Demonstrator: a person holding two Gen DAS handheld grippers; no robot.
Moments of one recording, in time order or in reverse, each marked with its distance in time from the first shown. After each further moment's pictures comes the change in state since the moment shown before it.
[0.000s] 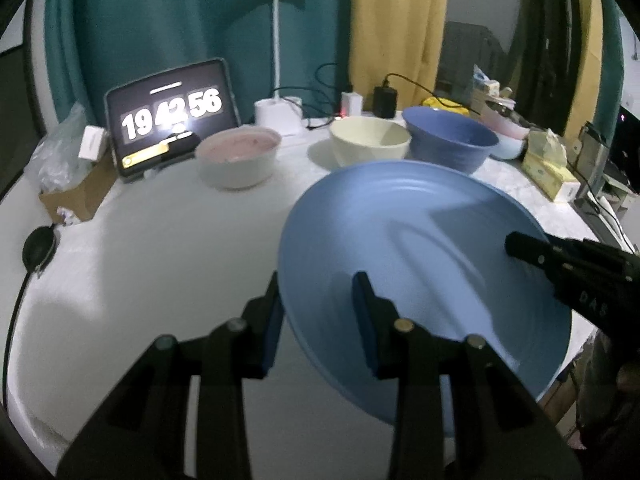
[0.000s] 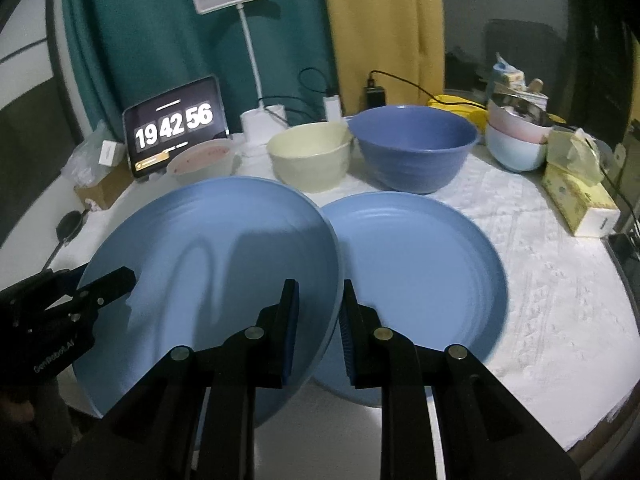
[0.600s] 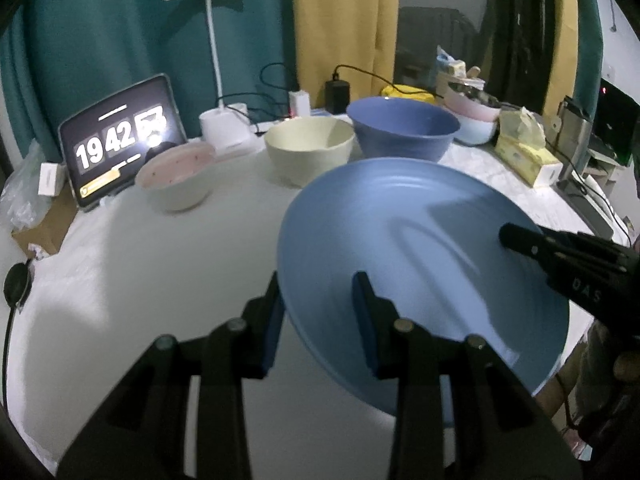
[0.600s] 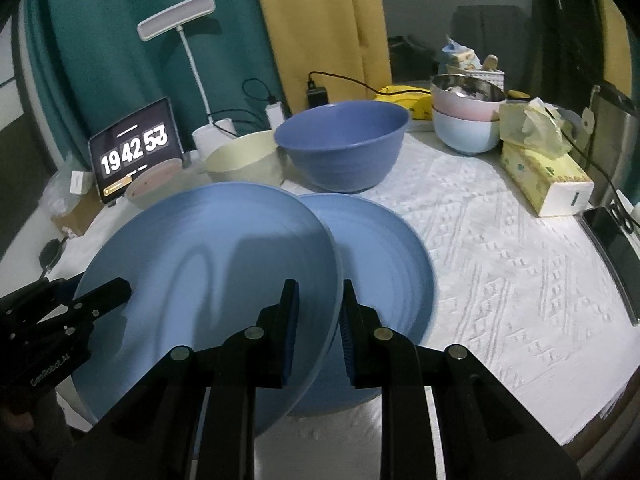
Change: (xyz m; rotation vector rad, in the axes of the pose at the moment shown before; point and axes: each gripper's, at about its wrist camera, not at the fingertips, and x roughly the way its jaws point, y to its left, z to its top) left arm 0.023 -0.062 0.019 0.091 0.020 -0.047; right arm 0.000 -0.064 0.000 0.099 -0.011 -0.045
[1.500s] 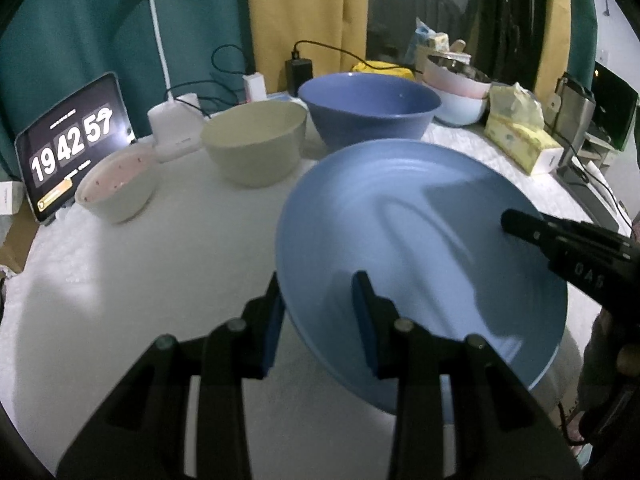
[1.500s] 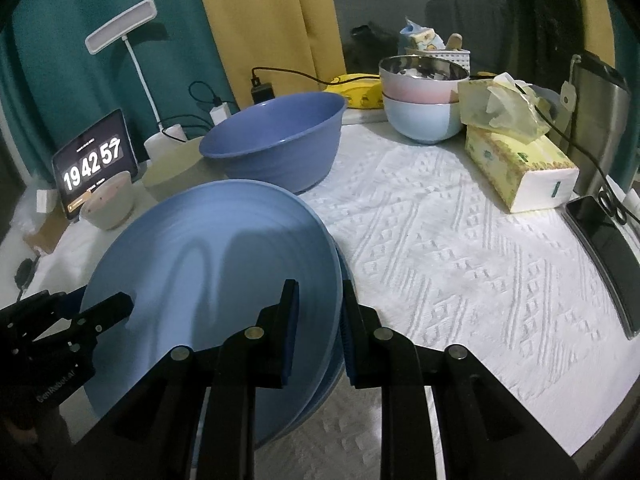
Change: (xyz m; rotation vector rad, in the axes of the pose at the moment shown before) left arm 0.056 -0.041 0.019 0.041 0.063 -0.046; right arm 0.025 -0.053 0.010 0.053 0.023 -0.063
